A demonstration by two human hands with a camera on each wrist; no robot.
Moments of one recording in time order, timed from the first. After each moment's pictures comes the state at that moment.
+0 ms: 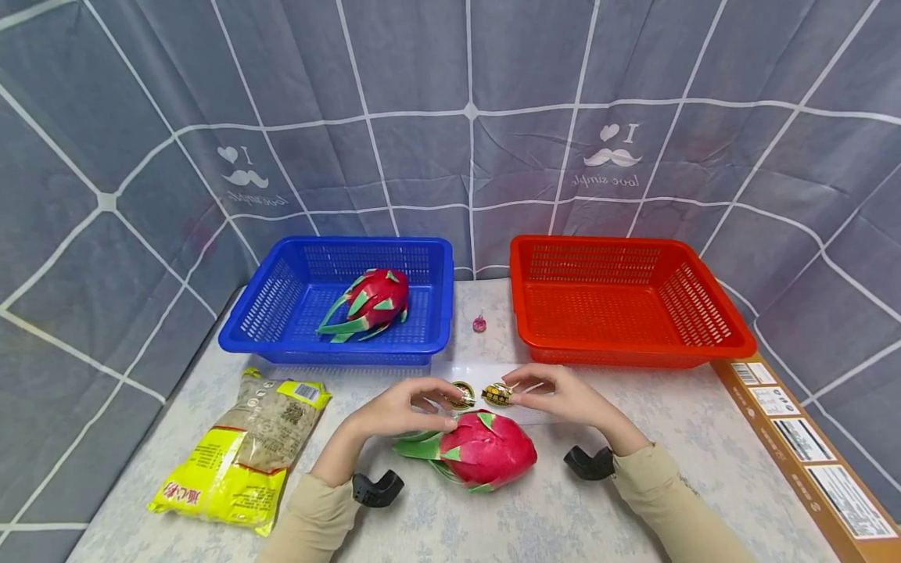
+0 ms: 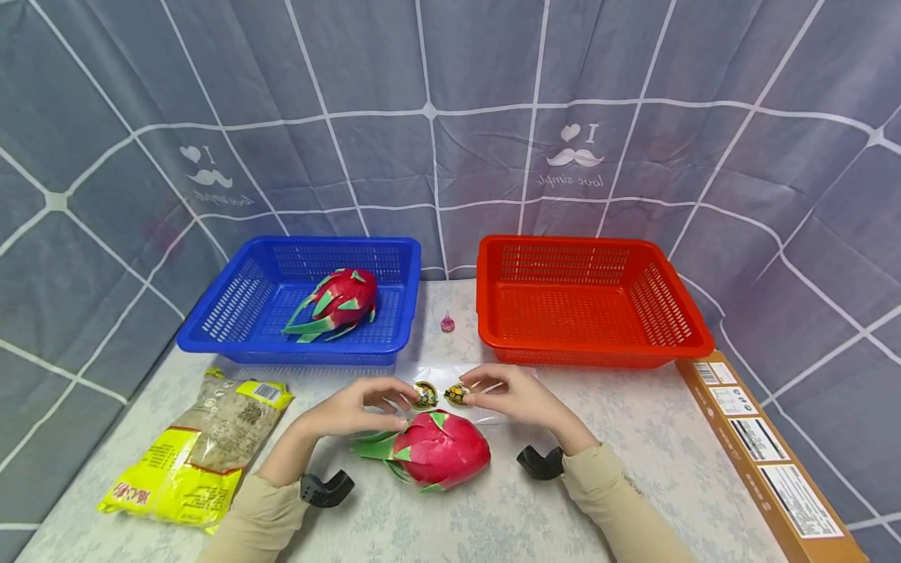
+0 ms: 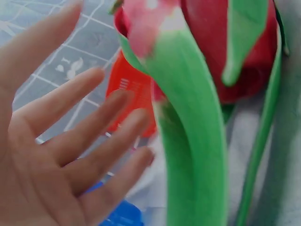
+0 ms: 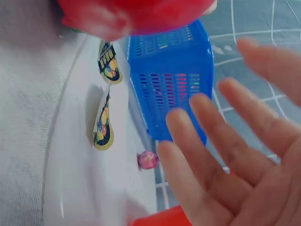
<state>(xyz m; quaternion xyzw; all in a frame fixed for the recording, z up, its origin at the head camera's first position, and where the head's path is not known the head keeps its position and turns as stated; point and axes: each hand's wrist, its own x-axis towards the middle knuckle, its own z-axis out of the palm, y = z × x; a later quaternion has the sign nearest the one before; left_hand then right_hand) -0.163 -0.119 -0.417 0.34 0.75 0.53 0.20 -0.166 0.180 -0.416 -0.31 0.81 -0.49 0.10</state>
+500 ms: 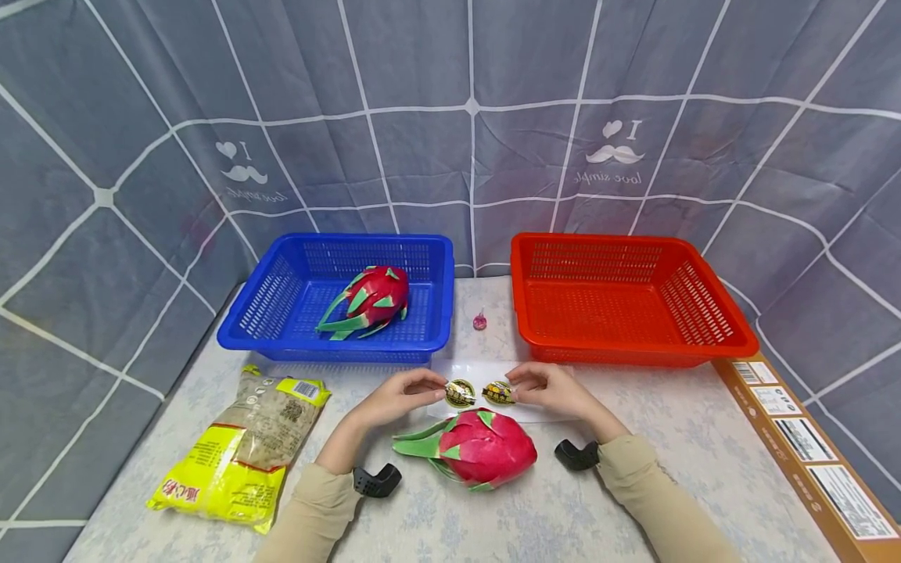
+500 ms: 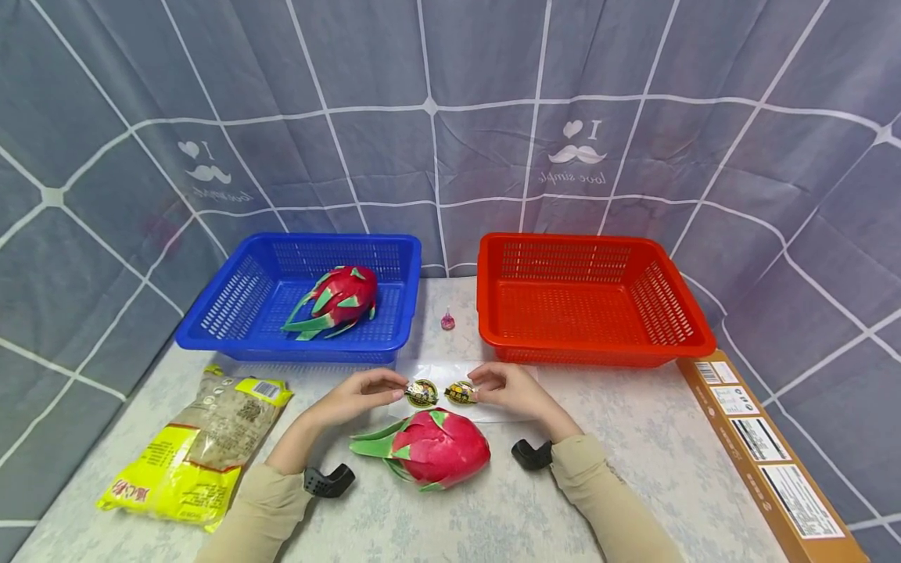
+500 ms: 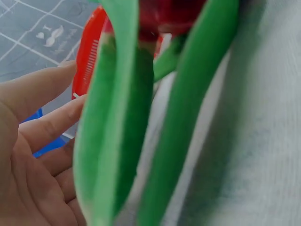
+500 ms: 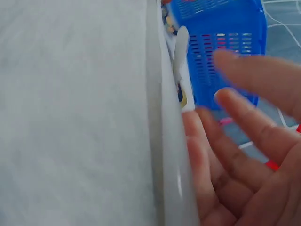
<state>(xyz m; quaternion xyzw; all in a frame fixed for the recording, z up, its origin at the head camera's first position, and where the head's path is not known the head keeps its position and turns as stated) -0.179 -0.128 -0.448 0.24 0.76 0.57 0.18 -0.187 0.180 -0.456 -0.20 0.84 -0.49 0.12</state>
